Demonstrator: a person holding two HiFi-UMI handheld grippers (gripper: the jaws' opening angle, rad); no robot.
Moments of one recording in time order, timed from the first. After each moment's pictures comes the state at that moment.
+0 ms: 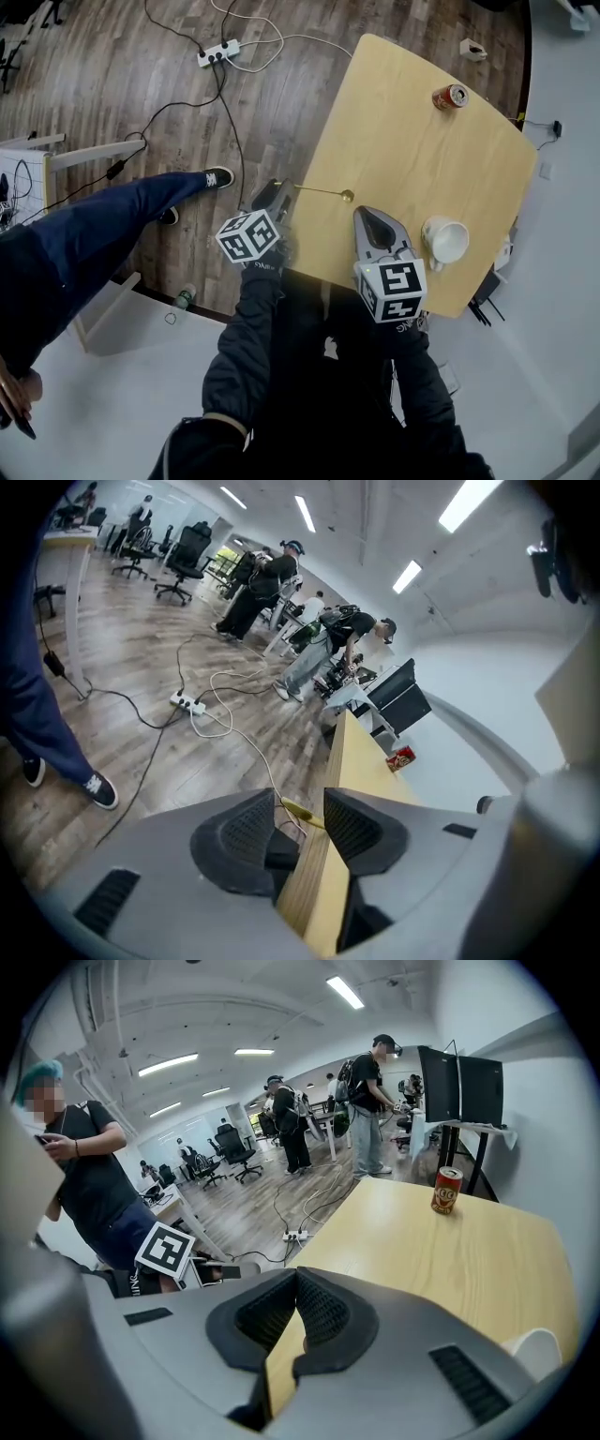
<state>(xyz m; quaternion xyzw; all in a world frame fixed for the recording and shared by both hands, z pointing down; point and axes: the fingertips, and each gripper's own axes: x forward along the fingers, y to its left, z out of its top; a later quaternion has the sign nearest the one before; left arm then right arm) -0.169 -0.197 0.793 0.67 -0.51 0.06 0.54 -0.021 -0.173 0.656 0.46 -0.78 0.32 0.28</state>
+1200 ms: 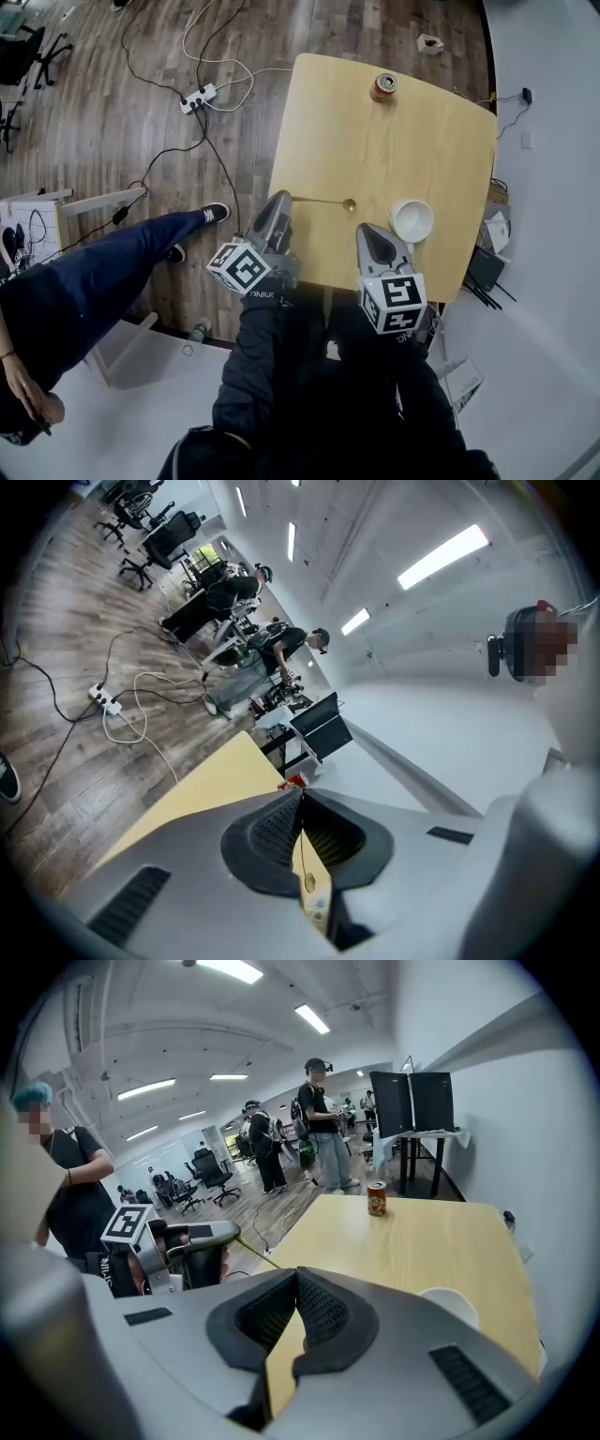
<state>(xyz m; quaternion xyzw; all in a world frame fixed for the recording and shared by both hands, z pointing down) -0.061 -0.200 0.631 0.77 -0.39 -0.11 0.50 0.074 -0.120 0.604 0.54 -0.74 0.32 0.22</state>
